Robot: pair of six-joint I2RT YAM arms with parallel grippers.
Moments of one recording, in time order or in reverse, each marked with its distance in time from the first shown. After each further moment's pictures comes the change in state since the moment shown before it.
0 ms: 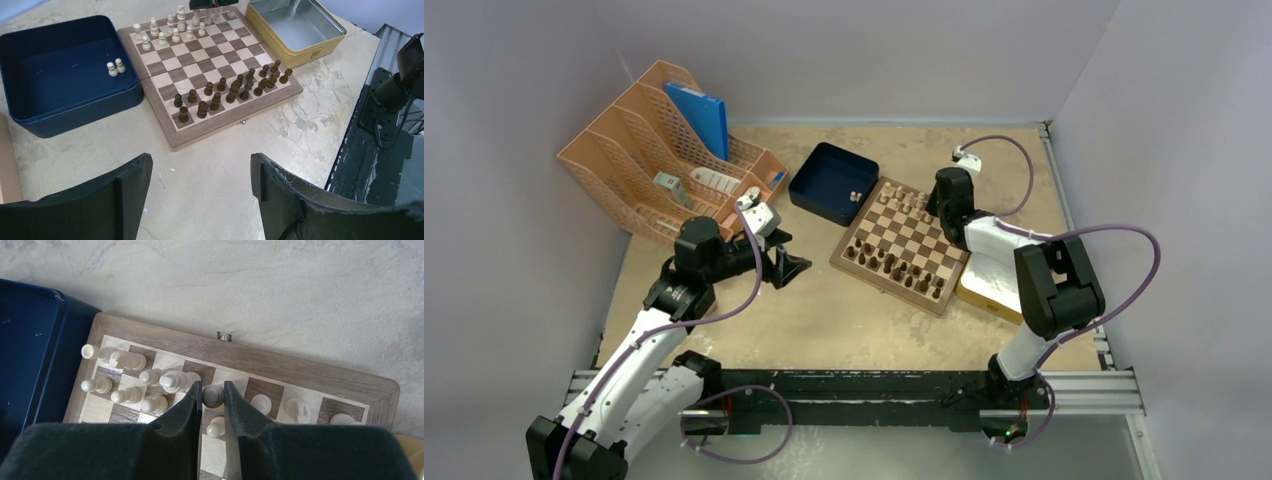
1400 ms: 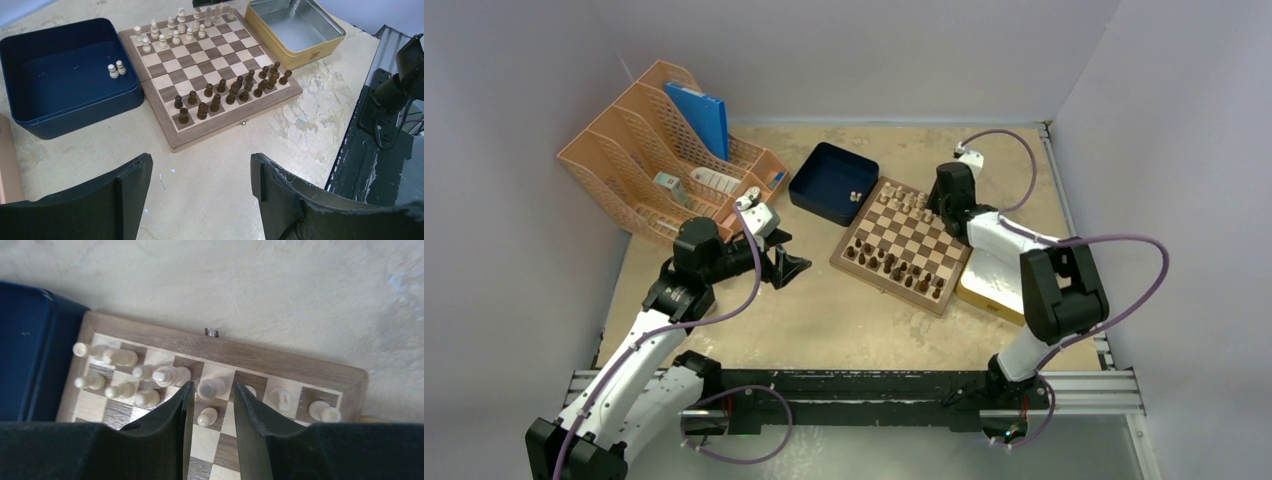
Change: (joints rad) left arm 0.000 -0.008 0.000 0.000 0.000 0.000; right arm 0.000 -0.012 0.043 -0.117 0.028 -0.011
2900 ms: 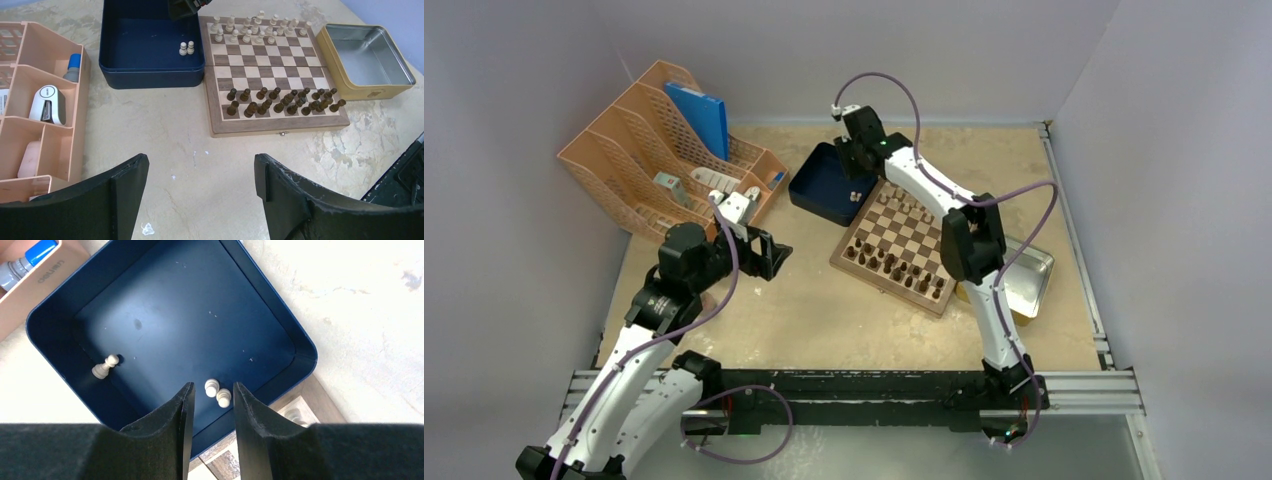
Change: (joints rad) left arm 0.000 -0.103 0.069 -0.188 -0.335 -0.132; right arm 0.245 0.634 1.141 -0.665 -0.263 -0.368
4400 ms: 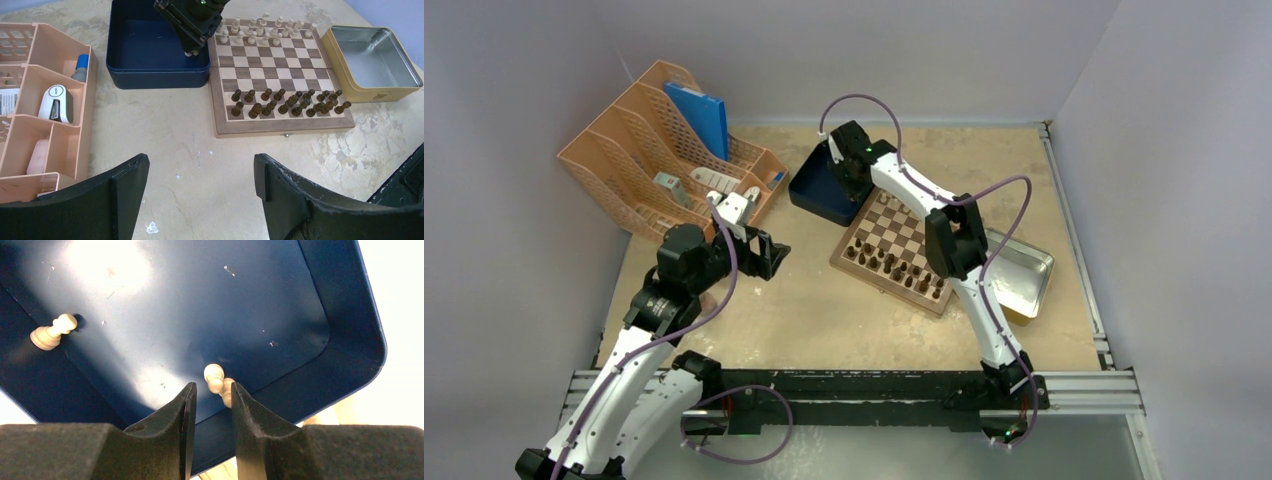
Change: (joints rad) left arm 0.000 -0.011 0.000 -0.006 -0.023 0.008; right arm 0.026 0.160 0.148 -0.187 0.006 -0.142
